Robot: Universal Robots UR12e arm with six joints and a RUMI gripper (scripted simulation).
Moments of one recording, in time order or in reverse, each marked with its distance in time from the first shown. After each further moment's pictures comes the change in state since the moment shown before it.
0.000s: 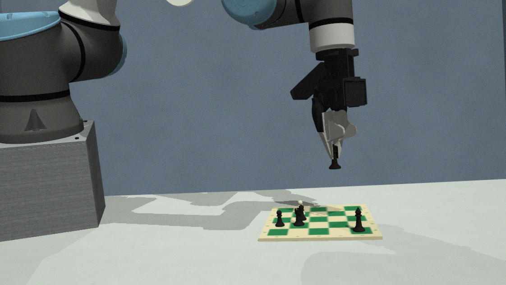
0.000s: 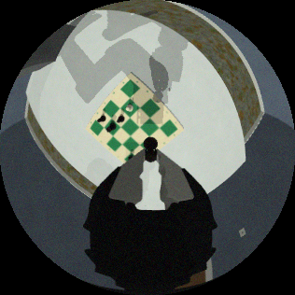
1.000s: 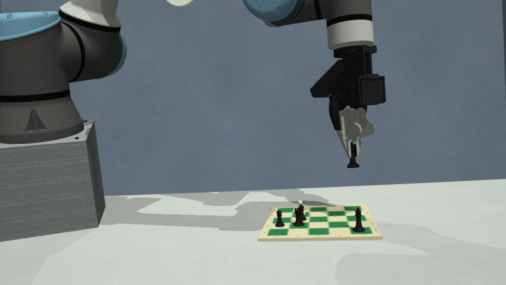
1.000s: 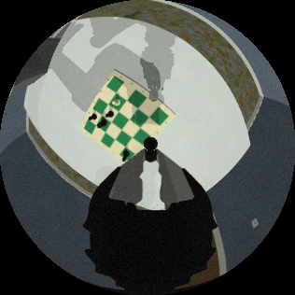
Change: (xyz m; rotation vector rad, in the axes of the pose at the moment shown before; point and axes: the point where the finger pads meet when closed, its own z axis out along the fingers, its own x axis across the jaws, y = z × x) arm 0.025 0.029 -0.001 0.001 0.001 0.127
